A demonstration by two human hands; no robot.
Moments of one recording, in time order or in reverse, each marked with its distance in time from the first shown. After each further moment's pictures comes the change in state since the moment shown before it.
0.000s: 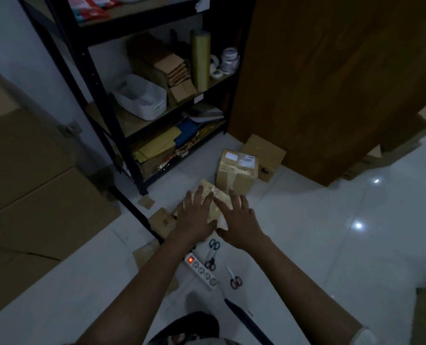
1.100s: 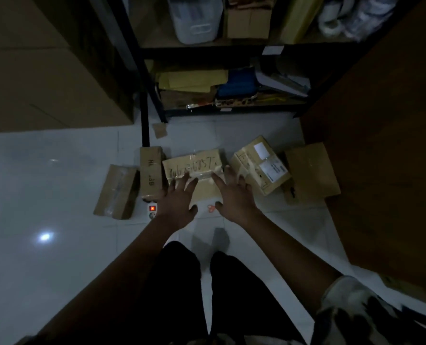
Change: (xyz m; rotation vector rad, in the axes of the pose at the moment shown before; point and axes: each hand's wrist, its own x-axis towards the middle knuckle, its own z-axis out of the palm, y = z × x) left_hand 0.243 0.115 0.082 -0.258 -0.020 -0.702; right_hand 0.294 0.236 -0.024 -0.300 -0.409 -0.568
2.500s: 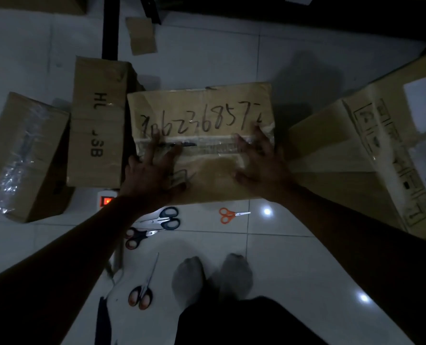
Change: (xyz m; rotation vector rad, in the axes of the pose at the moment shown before) left_hand 0.334 -0.191 0.339 -0.085 0.176 -0.155; right_hand 0.397 0.160 0.327 0.017 0.207 -0.314
